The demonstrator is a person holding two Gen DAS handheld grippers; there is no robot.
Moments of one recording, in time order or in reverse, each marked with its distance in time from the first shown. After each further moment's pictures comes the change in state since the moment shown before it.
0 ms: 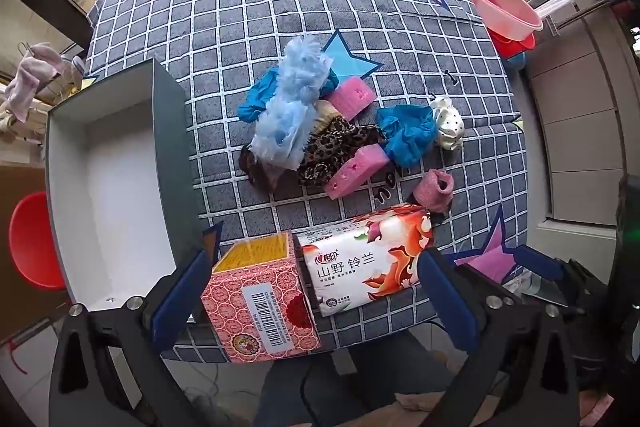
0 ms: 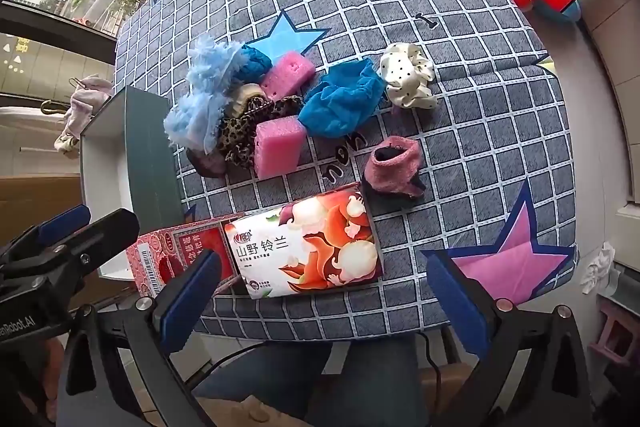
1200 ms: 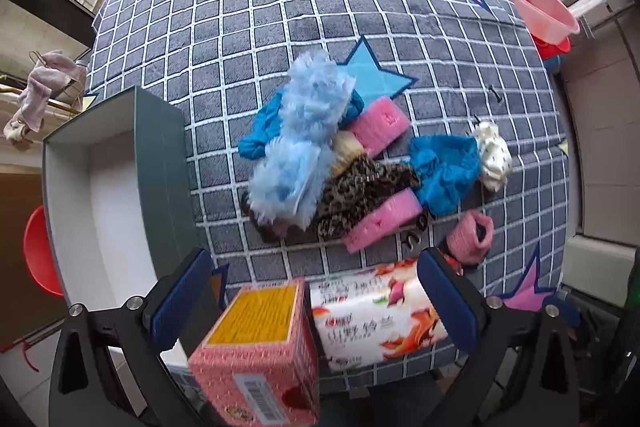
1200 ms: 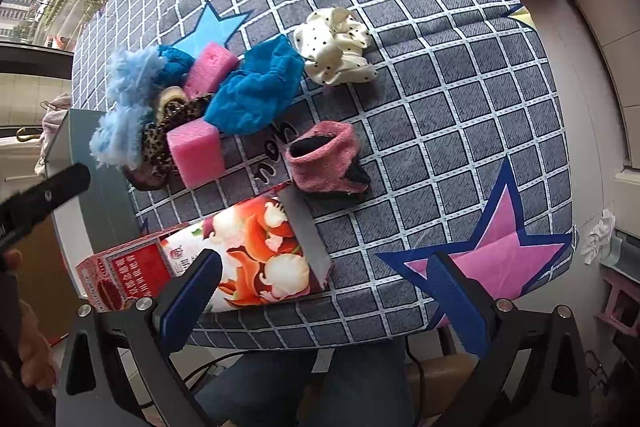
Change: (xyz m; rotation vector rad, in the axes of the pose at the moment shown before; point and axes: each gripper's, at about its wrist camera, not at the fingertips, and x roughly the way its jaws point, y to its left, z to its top) left arm 0.049 -0.010 0.059 -0.024 -0.043 0.119; right arm 0.042 -0.066 0.011 0.106 0.069 -0.033
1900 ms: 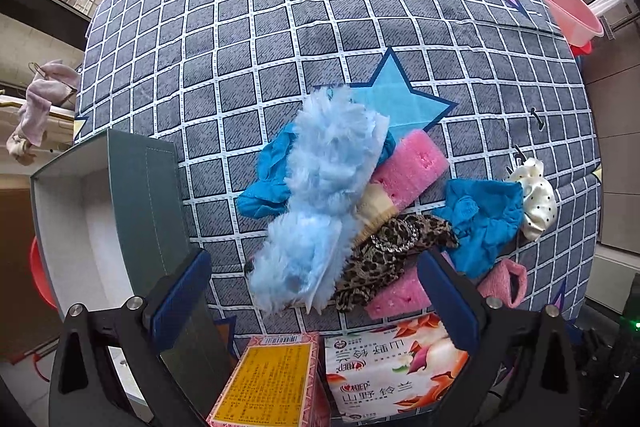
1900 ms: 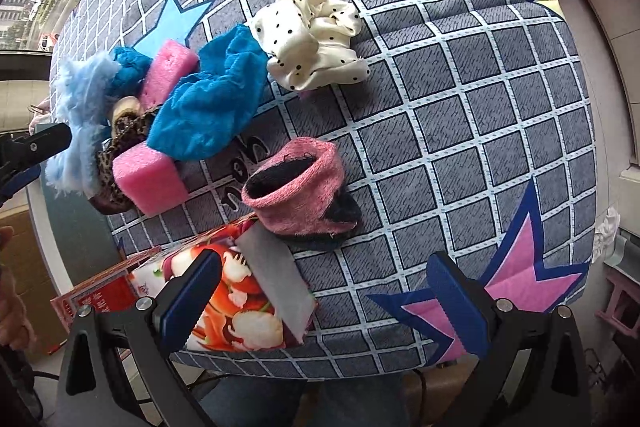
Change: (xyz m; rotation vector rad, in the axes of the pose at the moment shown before) left arm 0.048 0.002 0.044 0.009 0.039 0.058; right arm 0.049 -0.016 0.031 0.015 0.046 0.004
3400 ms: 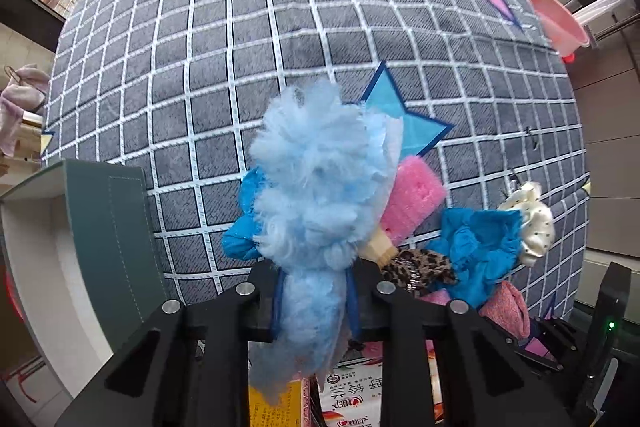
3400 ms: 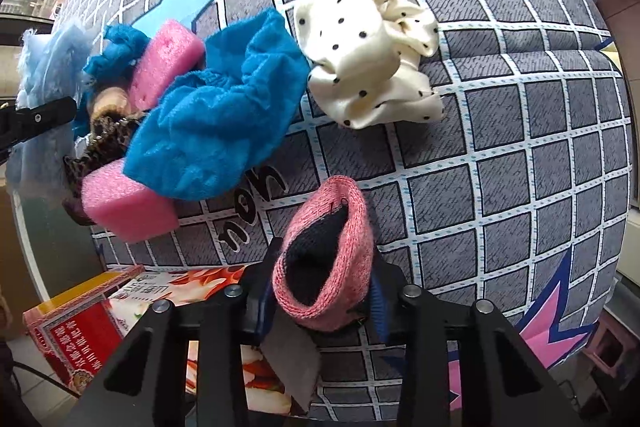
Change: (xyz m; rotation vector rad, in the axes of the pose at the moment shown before) left arm 0.026 -0.004 0.014 0.014 -0.059 -0.113; right arm 0.060 0.070 0.033 -0.113 -0.014 -0.015
